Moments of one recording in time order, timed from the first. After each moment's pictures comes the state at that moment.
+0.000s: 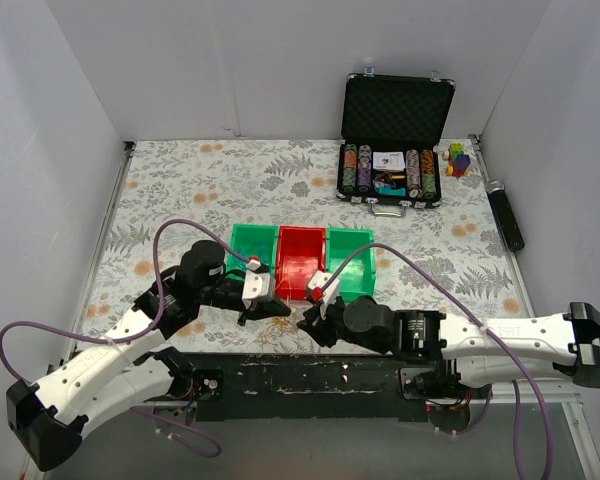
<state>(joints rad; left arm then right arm) -0.73 0.79 0.68 -0.34 0.88 0.41 1.45 1.01 0.63 -0.01 0.31 0.23</state>
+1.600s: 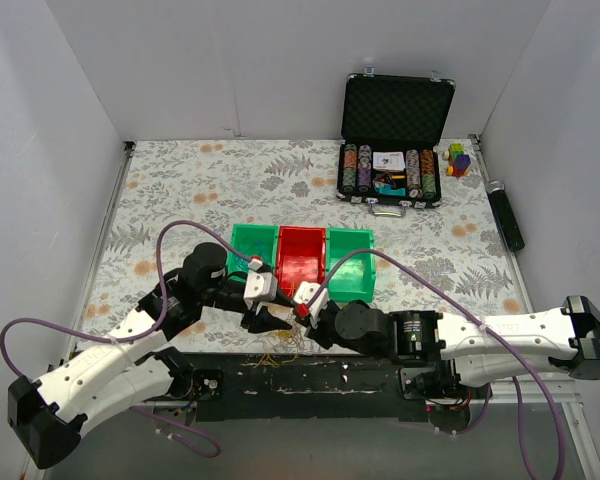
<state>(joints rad) -0.75 0.80 0.65 -0.29 0.92 0.37 1.53 1.05 0.74 -0.11 0.39 0.05</state>
